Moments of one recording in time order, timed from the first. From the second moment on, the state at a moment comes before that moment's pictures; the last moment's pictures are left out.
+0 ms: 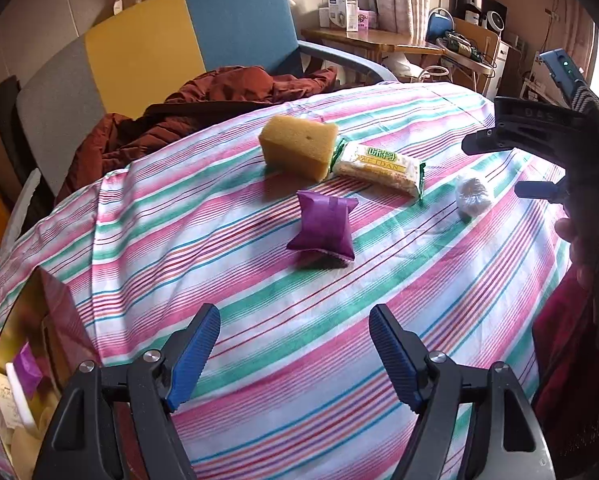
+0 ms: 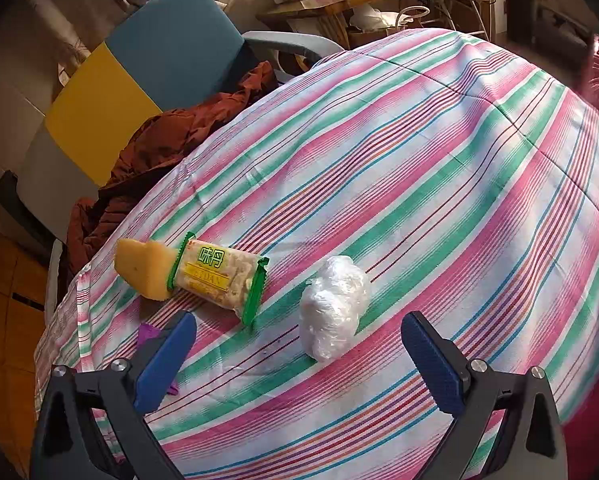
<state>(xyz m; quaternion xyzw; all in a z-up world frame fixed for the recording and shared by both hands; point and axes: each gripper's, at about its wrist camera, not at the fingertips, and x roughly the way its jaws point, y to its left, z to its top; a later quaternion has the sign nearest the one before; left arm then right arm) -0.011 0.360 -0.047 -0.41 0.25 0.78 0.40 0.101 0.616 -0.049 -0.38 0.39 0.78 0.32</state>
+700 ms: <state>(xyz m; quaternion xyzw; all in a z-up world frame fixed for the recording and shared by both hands) -0.057 0.420 -0.074 -0.46 0.21 0.77 0.40 0.100 0.618 -0.049 -0.37 0.41 0.78 0.30</state>
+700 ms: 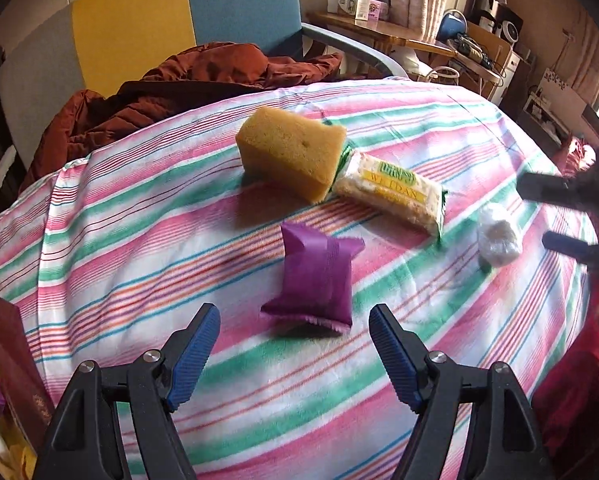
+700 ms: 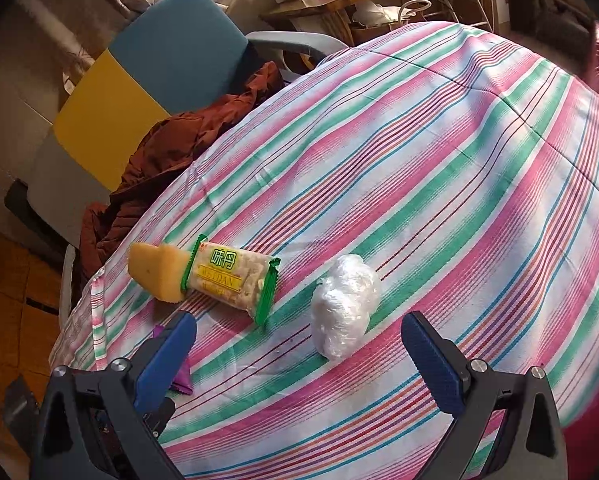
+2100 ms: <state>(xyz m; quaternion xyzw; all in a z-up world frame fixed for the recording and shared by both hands) -0.020 0.369 -0.105 -0.41 0.20 0.79 0.40 0.068 0.623 -0.089 -0.47 0.31 0.76 0.33</state>
